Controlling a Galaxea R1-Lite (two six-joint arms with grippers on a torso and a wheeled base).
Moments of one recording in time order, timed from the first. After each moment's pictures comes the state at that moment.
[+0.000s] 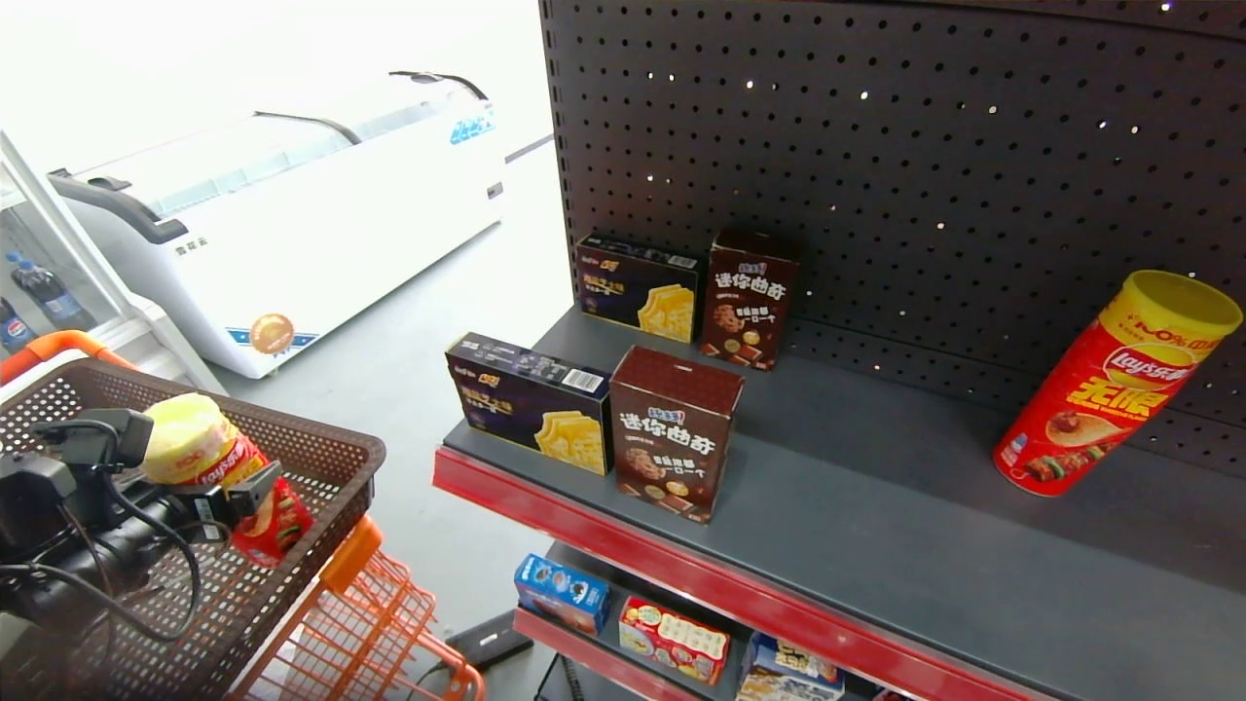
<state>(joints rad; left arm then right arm) 0.42 1.98 -0.34 -1.44 -0.27 0.10 0.00 0.00 0.00 0.00 -0.02 0.00</state>
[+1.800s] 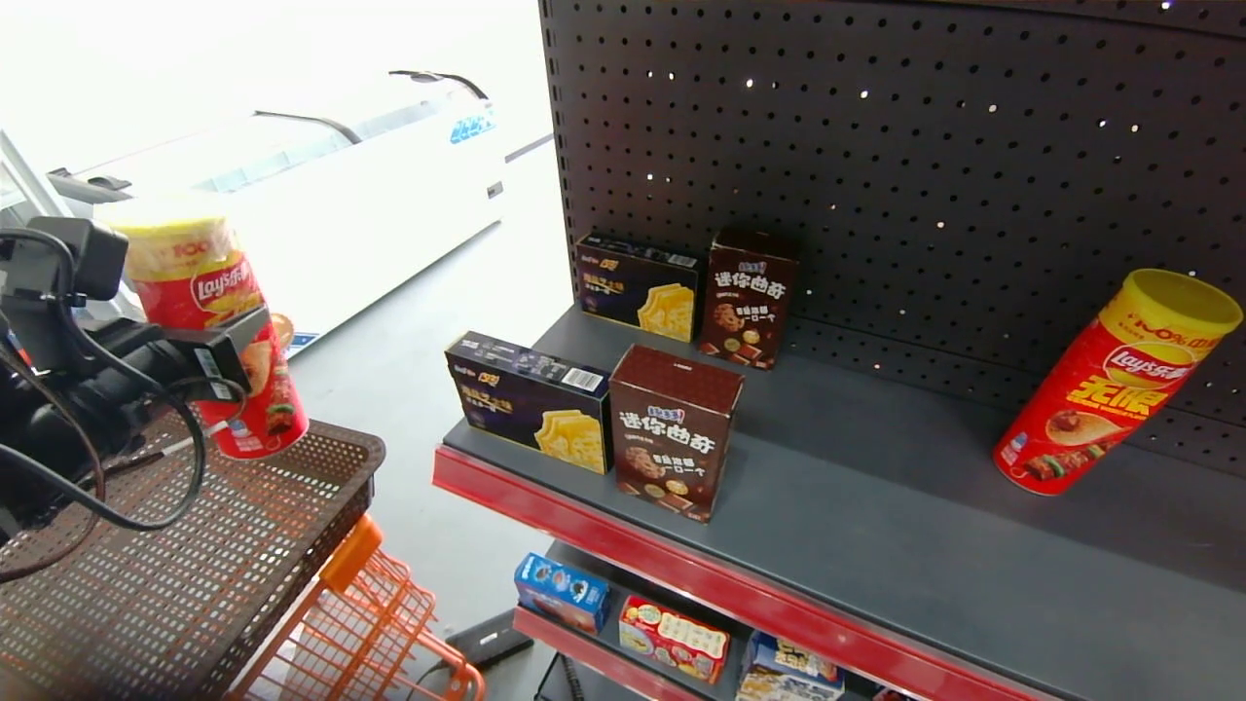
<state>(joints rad) 0.14 1.55 -0.61 -1.02 -0.16 0.06 0.00 0.00 0.00 0.00 -0.02 0.00</state>
